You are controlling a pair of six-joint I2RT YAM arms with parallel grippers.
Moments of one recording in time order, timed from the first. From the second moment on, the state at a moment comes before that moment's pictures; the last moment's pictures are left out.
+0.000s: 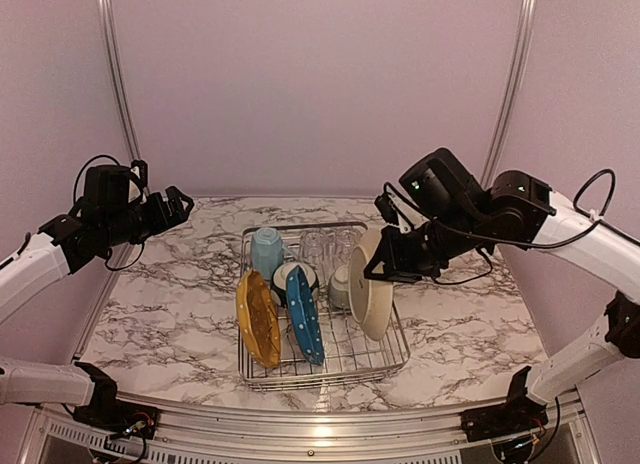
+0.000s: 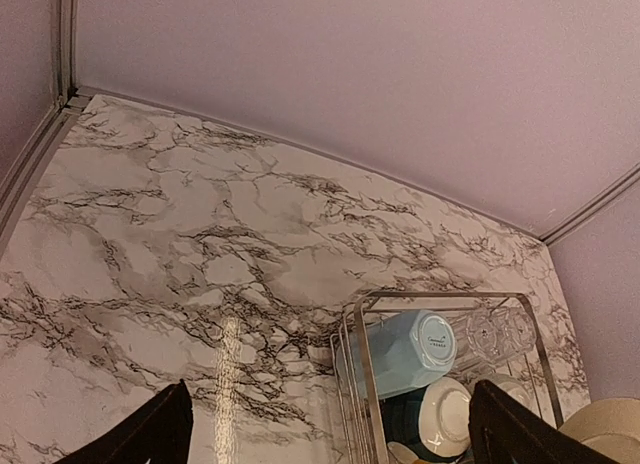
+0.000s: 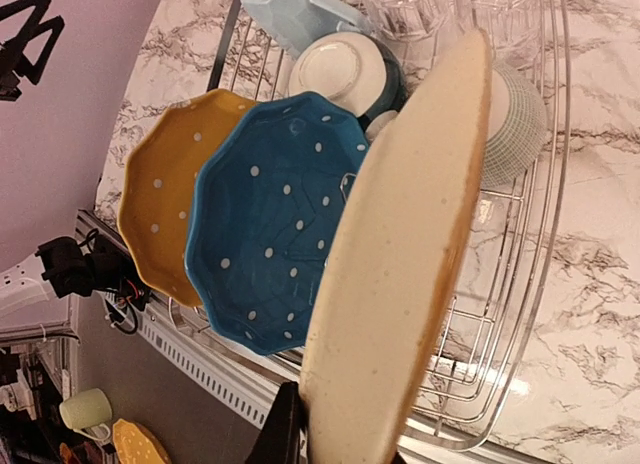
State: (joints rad) left arm -0.39 1.06 0.93 -0.33 -0.09 -0.57; right arm 1.04 1.39 1.46 -0.98 0.00 0.81
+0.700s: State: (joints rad) left arm -0.39 1.10 0.94 -0.33 -0.06 -0.54; right arm 0.61 0.92 0.92 -0.39 -0.56 0.68
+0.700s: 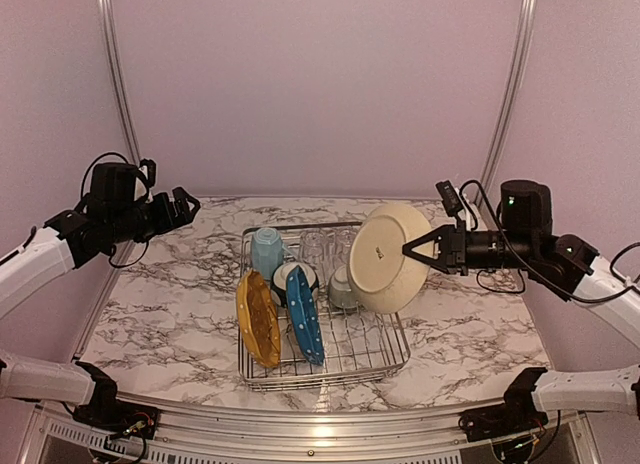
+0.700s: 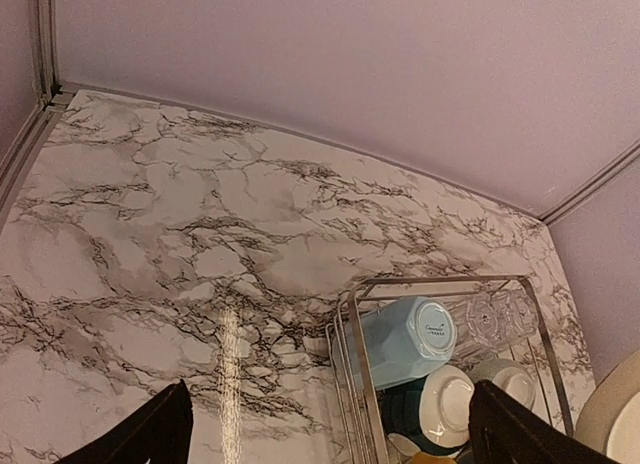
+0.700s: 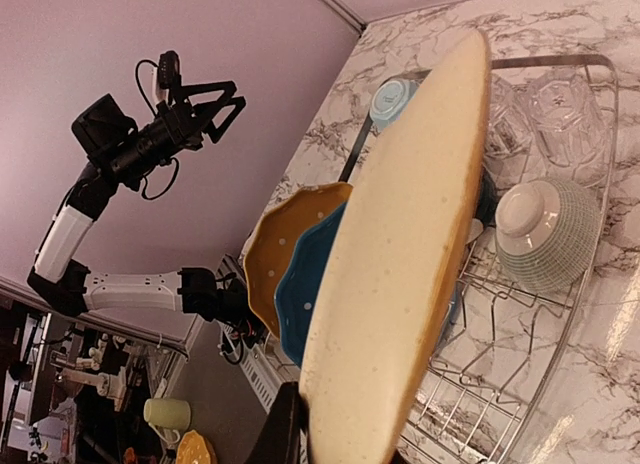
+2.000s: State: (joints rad) left arm -0.39 1.10 1.11 -0.55 0.02 -0.51; right arm 0.51 1.65 1.38 -0.67 0.71 0.19
